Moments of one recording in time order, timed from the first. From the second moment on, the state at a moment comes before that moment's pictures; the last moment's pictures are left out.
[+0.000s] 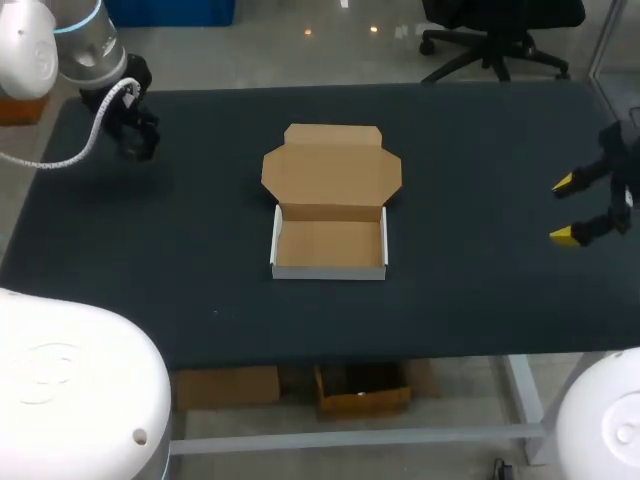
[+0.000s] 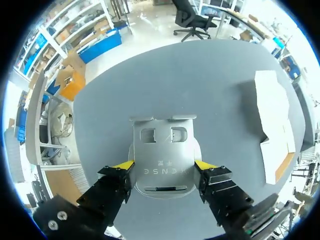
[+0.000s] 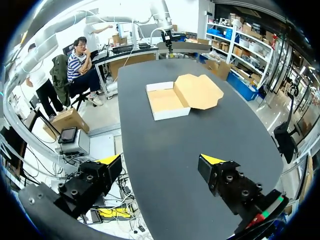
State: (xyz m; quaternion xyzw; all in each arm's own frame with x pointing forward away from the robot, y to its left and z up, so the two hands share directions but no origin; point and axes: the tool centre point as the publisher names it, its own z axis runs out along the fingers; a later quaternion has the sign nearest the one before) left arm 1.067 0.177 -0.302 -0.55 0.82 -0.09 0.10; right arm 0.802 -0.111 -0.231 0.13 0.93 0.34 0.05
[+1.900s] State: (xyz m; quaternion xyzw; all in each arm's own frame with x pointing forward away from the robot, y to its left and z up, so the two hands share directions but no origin) left arm 0.998 0.051 -0.280 -0.48 0.87 -0.12 0.09; right arm 0.812 -0.097 -0.233 0.13 0.93 0.34 0.05
